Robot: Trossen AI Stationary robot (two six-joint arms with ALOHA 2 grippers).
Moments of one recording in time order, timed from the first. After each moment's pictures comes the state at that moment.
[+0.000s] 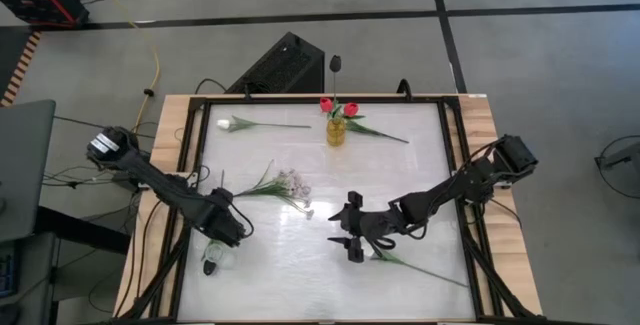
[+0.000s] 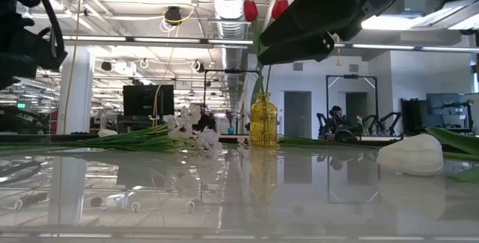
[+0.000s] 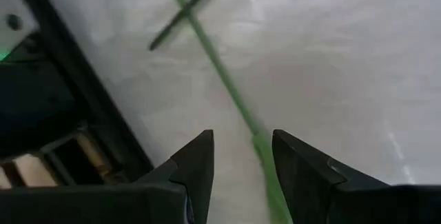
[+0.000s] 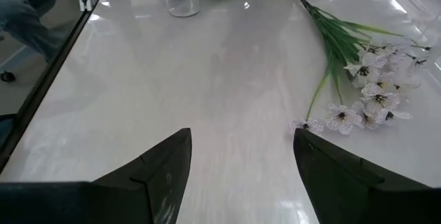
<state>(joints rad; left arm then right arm) -0.56 1.38 0.73 -1.08 -0.02 -1.65 0.41 1.66 0.91 0.19 0.34 0.29</state>
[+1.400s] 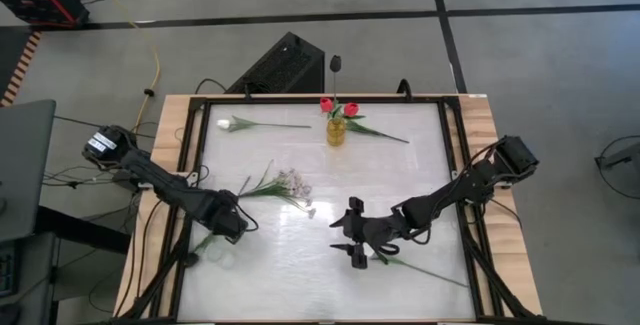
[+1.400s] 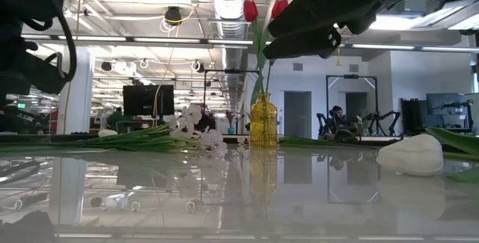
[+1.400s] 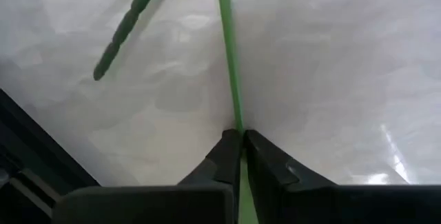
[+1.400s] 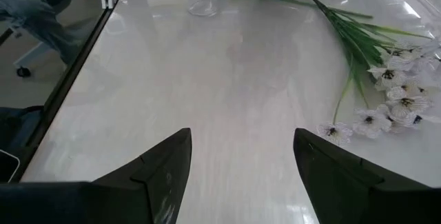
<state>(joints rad) -0.48 1.36 0.60 -0.85 0.01 -1.46 0.45 1.66 0.91 0.20 0.34 0.30</state>
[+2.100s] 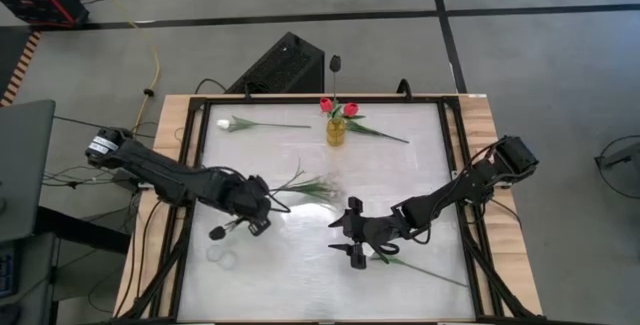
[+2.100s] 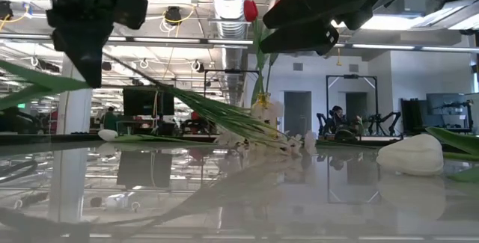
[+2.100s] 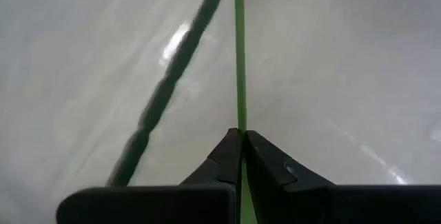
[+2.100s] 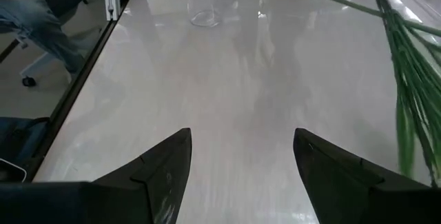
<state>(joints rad) -0.30 1.36 0.97 -0.90 -0.18 -0.95 0.45 1.66 0.91 0.23 0.34 0.30</state>
